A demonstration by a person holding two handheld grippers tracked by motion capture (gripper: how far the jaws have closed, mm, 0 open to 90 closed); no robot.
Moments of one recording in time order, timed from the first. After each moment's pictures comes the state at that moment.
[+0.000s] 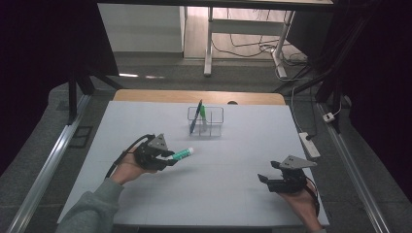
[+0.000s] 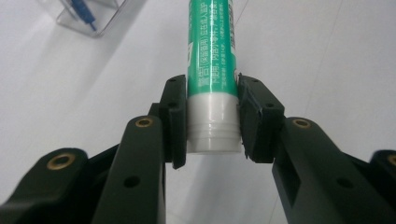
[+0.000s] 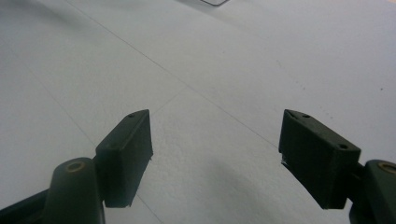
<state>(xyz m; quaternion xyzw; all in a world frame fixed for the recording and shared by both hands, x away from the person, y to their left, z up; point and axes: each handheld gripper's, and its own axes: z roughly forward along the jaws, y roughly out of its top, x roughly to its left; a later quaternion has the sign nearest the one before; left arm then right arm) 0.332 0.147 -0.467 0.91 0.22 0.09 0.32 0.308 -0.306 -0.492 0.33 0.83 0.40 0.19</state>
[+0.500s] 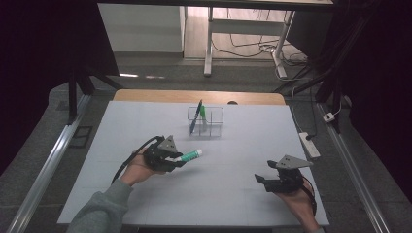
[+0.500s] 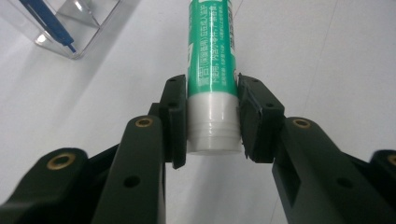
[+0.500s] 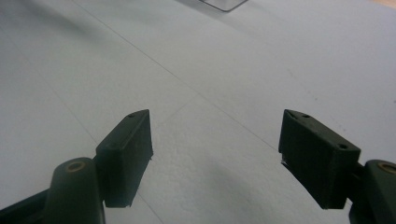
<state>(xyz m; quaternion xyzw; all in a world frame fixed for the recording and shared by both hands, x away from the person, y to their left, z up) 0.333 0.123 -0.472 0.92 0.21 0.10 0.33 0.307 -0.295 -0.490 0.32 0.84 0.40 0.18</state>
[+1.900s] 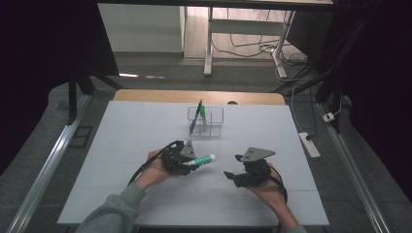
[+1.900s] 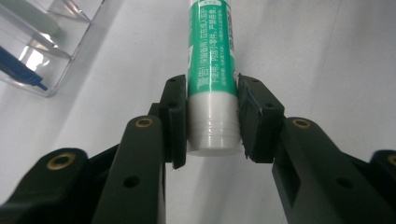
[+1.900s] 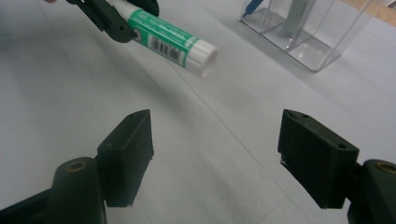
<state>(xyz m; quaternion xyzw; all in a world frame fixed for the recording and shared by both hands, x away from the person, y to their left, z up) 0.331 0.072 -0.477 0.93 0.17 0.12 0.29 0.321 -0.202 -0.479 0.23 0.87 0.40 0.15</state>
